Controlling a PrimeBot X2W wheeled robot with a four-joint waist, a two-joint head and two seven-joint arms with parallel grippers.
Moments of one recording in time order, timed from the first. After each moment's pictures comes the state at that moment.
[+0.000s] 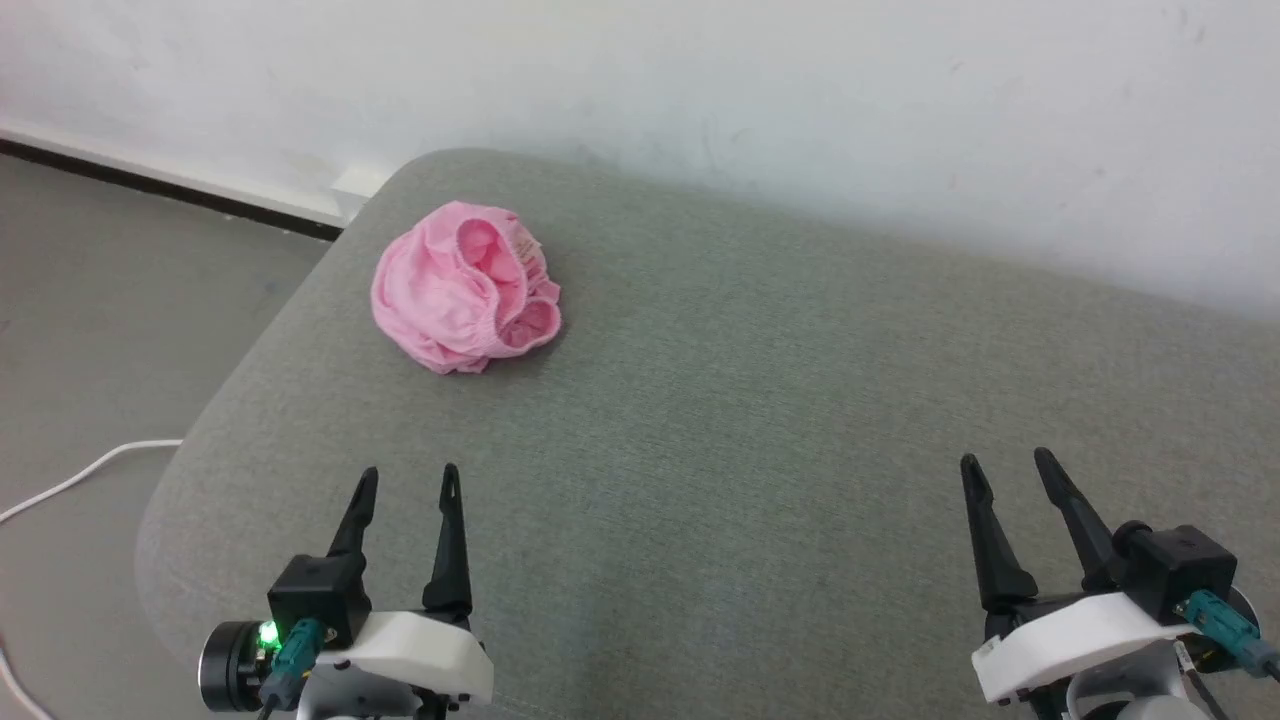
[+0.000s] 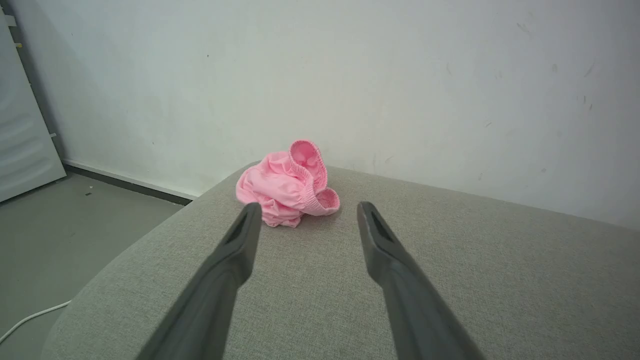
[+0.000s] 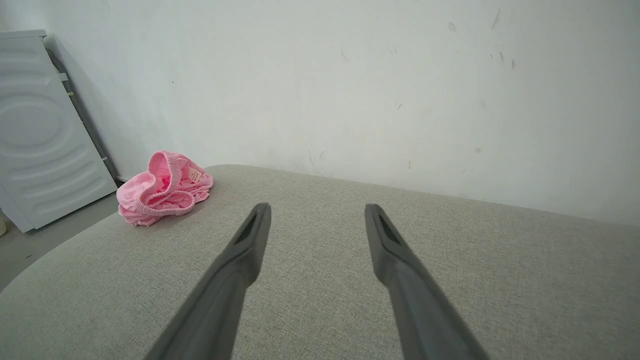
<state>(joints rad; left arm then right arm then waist) 0.02 0.06 -0.08 0.04 -0.12 0.08 -0.15 0.03 -0.05 0.00 0.08 0.19 0.13 -0.15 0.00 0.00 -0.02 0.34</state>
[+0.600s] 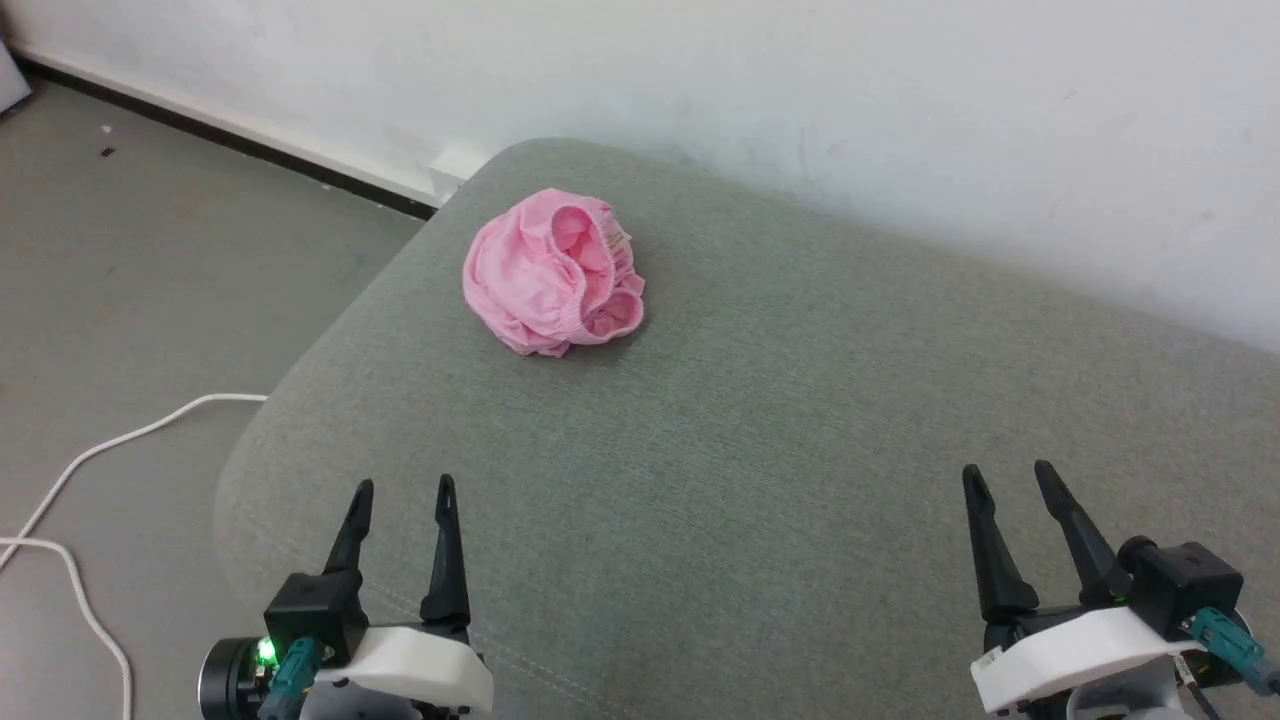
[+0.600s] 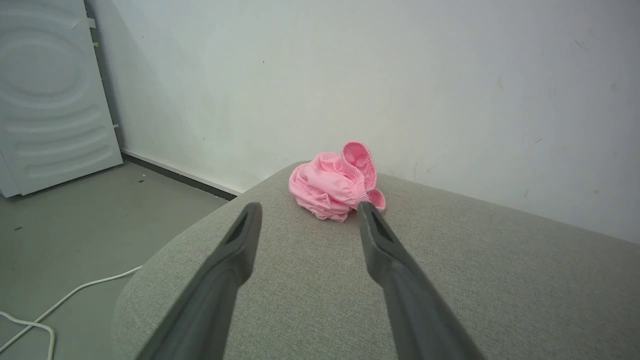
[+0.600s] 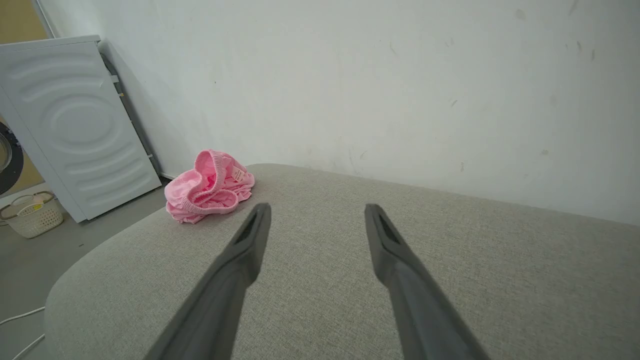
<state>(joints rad) 0.04 0.05 -0.09 0.05 -0.13 0.09 -0.19 0.04 -0.05 0.01 0.10 0.23 0.13 -0.19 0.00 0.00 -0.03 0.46</state>
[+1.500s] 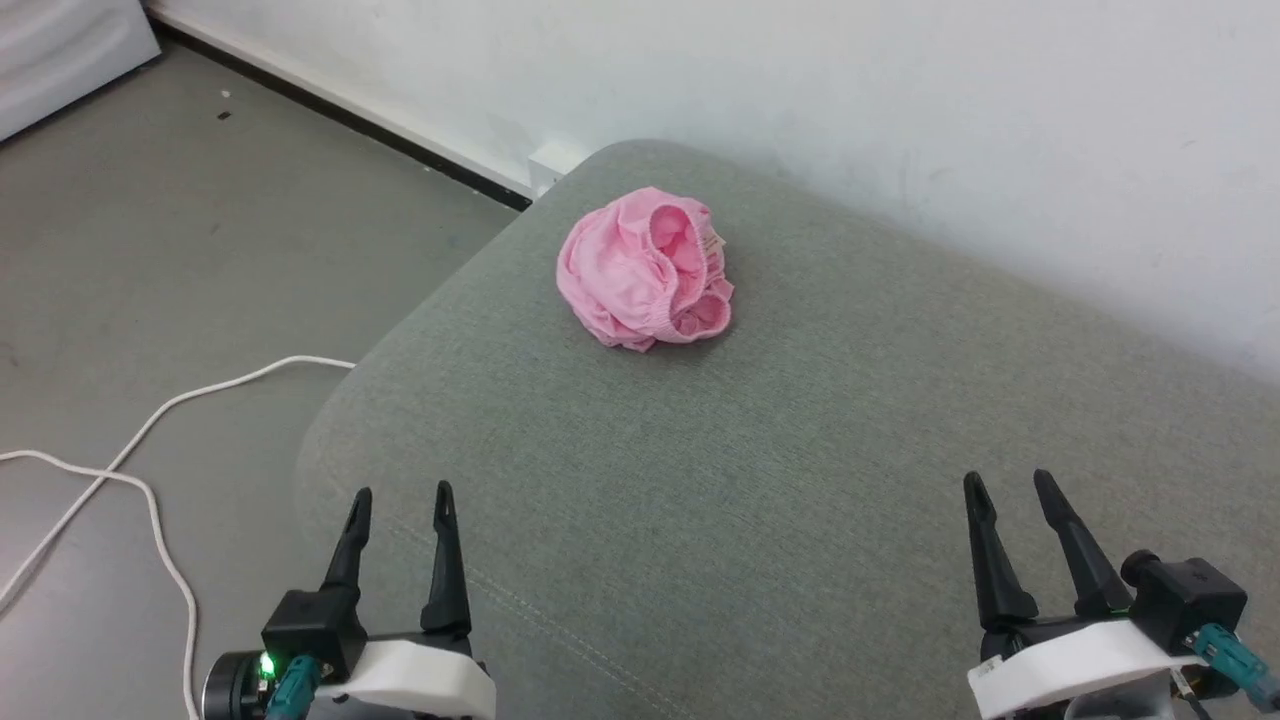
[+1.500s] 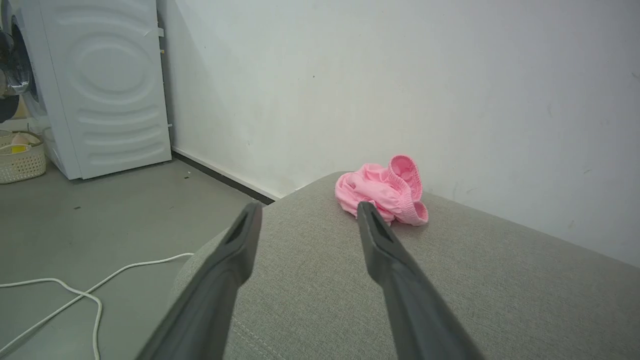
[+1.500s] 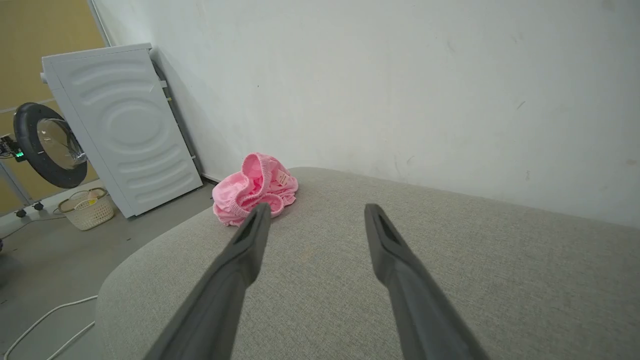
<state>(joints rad) 0.05 0.05 -0.10 0.07 -0.16 0.11 -0.25 0.05 -0.05 0.02 0.13 0.27 0.13 -0.25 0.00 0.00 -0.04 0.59</state>
